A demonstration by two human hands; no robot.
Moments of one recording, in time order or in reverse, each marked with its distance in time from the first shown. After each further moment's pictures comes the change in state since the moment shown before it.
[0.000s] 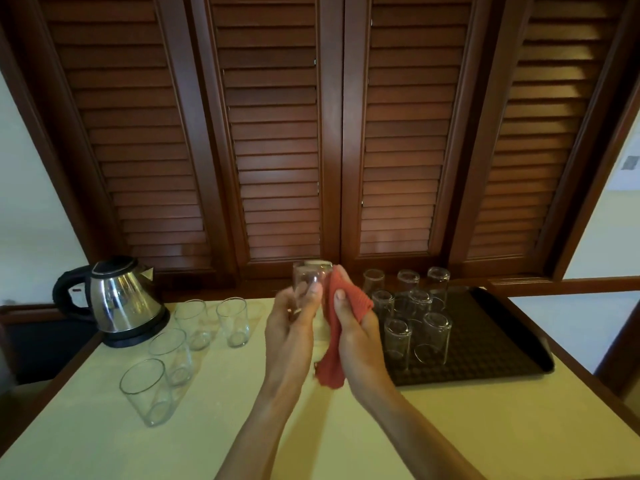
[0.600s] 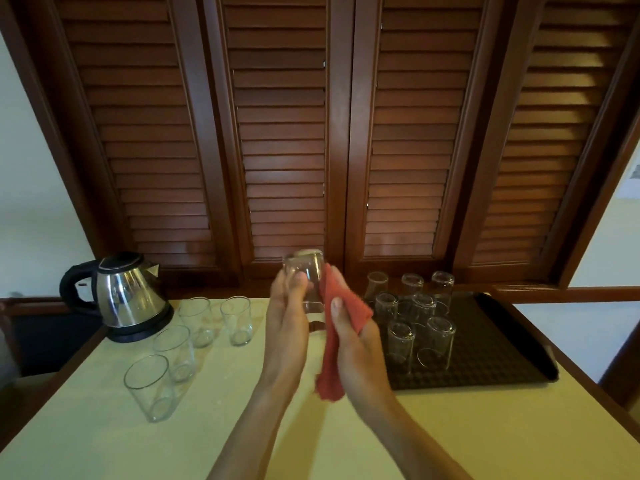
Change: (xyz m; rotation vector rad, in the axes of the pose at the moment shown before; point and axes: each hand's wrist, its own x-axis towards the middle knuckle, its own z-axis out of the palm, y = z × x) left_hand 0.008 0.010 -0.005 -0.024 -0.029 0.008; right_hand -0.016 -0.009 0.006 -0.093 -0.108 -0.058
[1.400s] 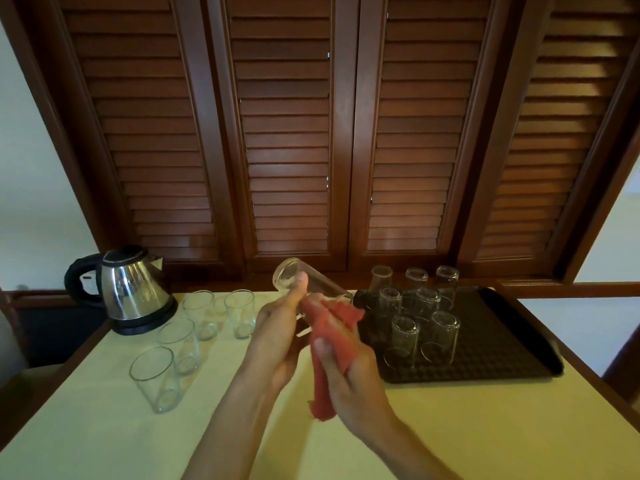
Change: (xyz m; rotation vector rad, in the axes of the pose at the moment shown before) left_hand 0.007 0.001 -0.020 -0.170 -0.014 -0.353; right_hand -0.017 0.039 -0.009 -0.357 -0.172 -0.267
